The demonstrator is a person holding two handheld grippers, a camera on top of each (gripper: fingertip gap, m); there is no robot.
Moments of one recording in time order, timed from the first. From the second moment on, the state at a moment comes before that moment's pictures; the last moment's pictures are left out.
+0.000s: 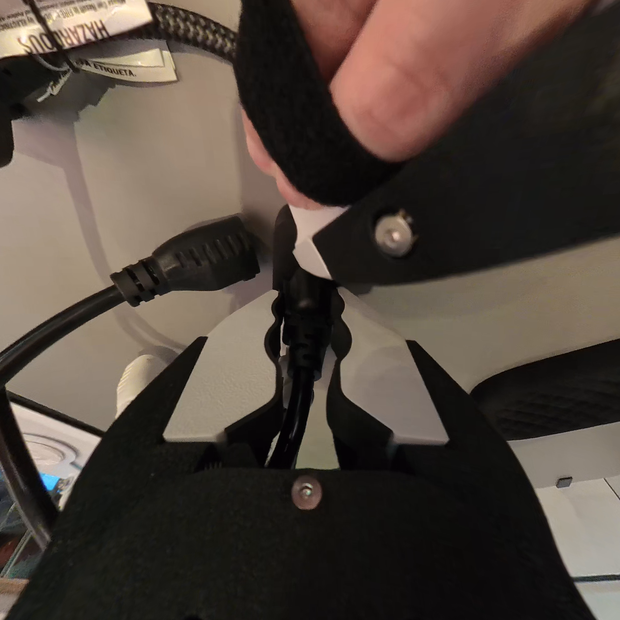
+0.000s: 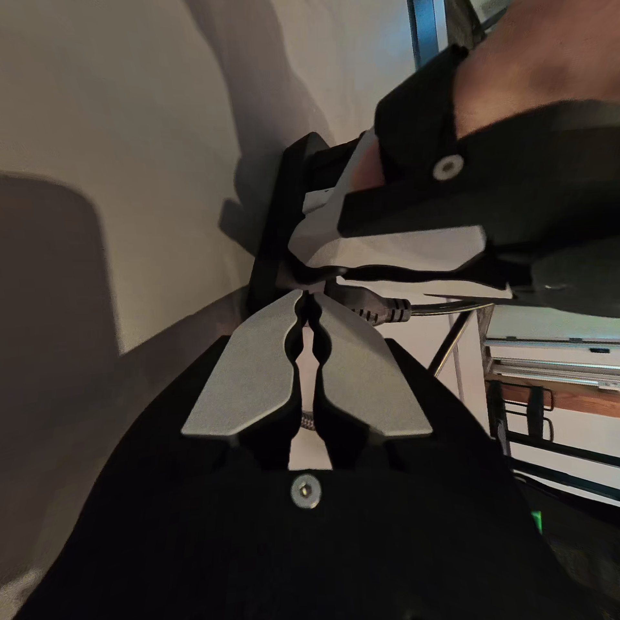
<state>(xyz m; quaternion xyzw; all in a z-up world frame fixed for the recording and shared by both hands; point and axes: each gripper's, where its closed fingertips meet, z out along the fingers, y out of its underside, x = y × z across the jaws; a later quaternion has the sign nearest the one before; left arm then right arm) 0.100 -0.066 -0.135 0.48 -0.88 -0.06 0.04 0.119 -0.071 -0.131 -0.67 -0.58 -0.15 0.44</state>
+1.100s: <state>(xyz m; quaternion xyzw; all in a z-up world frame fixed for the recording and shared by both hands) 0.101 -0.062 -0.135 0.51 -0.86 -0.05 0.06 0.115 -0.068 -0.133 -0.70 -0.58 -0.13 0.40</state>
